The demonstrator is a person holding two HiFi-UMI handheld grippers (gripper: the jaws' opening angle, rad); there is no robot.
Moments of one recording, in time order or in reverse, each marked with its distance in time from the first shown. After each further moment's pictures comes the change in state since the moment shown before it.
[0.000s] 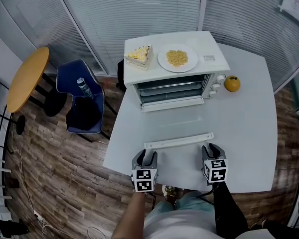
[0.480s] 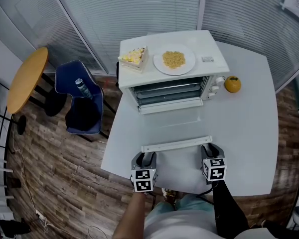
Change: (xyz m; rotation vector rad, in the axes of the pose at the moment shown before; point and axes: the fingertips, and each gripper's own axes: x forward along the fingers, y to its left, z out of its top) left arm 0.018 -0.003 -0.003 -0.024 0.037 0.017; right arm 0.023 -0.016 -0.005 0.016 0.037 0.010
